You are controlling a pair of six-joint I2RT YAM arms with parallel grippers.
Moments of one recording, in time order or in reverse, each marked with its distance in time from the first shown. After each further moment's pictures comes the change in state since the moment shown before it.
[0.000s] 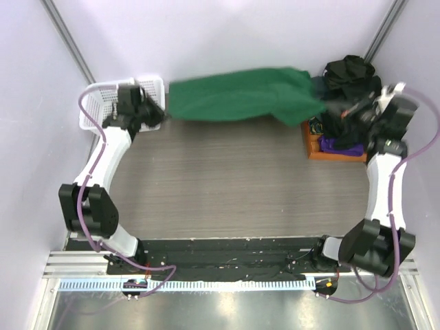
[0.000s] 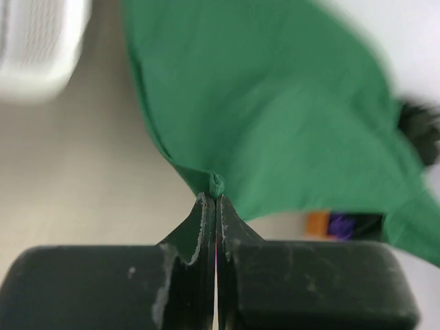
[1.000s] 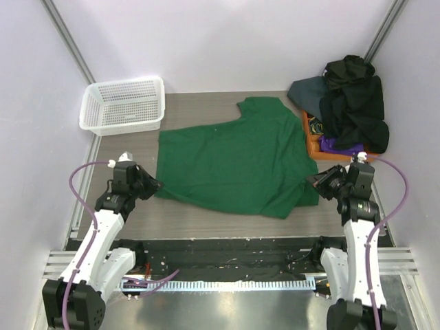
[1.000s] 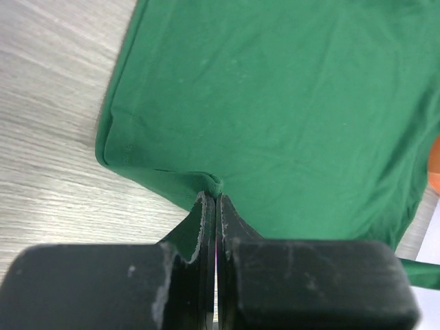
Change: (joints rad) left arm -0.020 -0.807 -1.018 -0.038 -0.116 -0.039; right arm 0.146 -0.681 -0.739 -0.467 0.388 -0.270
